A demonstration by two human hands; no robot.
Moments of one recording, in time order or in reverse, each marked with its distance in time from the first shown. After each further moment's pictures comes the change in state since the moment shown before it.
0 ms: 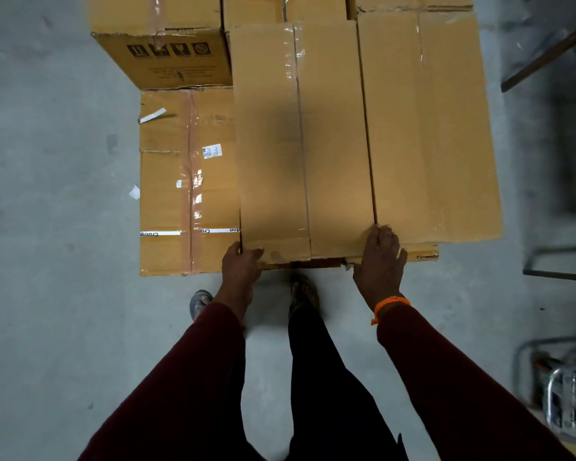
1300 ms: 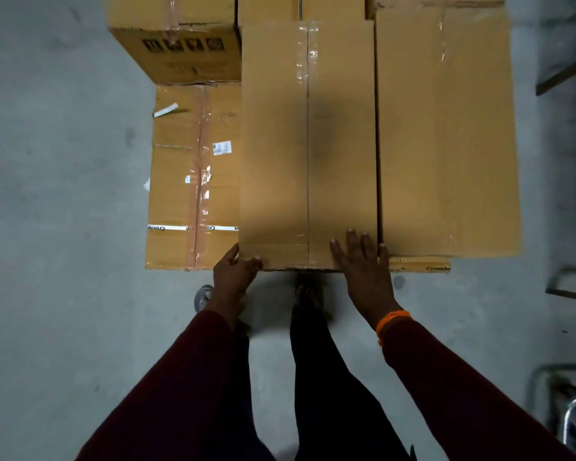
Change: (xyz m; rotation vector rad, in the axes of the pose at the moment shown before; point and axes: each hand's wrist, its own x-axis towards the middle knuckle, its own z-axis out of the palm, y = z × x) left_hand 0.013 -0.021 -0.001 -0.079 0.064 0.019; right_hand 0.003 0.006 0.009 -0.108 0.095 -0.533
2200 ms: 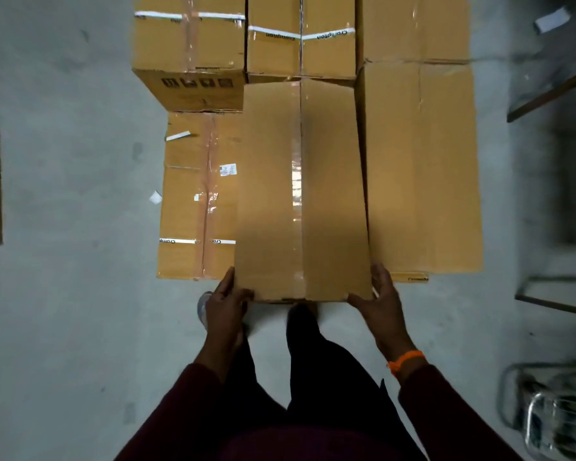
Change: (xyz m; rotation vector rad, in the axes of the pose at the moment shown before) left_hand -0.104 0.049 -0.035 -0.009 0.031 0.022; right_hand -0.048 -0.008 -0.122 1.330 -0.015 0.671
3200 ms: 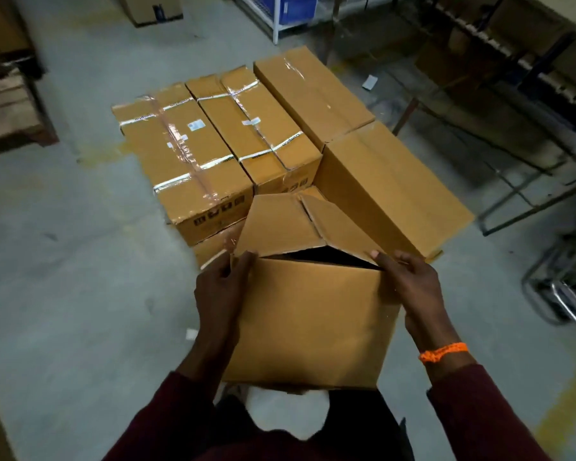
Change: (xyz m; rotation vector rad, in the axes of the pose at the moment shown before) left_hand 0.059 0.342 -0.232 0.467 -0.448 0.665; right_hand -0.155 -0.242 0.274 0.417 0.724 0.041
